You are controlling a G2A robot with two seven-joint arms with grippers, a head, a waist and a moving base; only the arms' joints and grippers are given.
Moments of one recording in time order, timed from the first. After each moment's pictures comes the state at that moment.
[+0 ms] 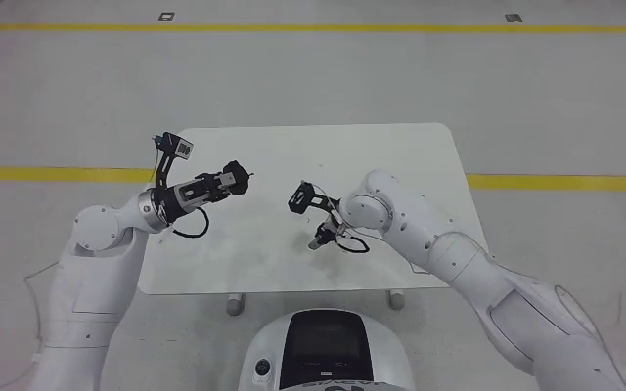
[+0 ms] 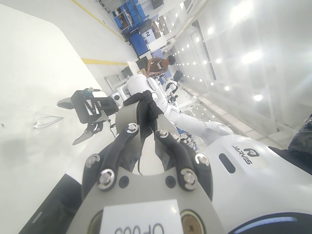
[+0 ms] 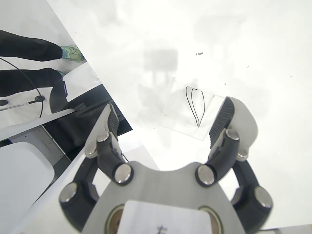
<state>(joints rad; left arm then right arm) 1.31 -1.02 -1.51 -1.58 -0.51 -0.34 -1.12 -0.73 -1.32 0.53 -1.21 -0.75 -0.31 1.10</state>
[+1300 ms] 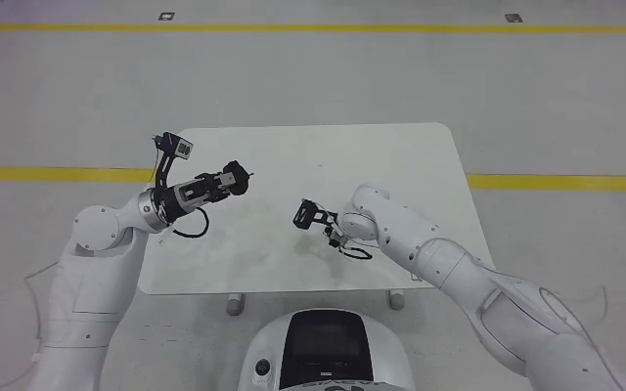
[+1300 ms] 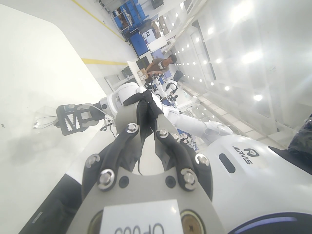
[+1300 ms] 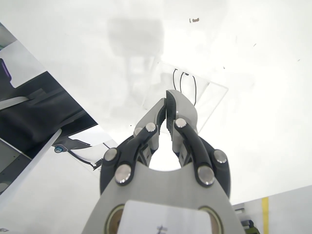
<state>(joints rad) 1.31 -1.02 -1.51 -1.58 -0.51 -0.34 -1.12 -0.72 -1.37 0.44 -1.09 -0.92 -0.34 1.08</state>
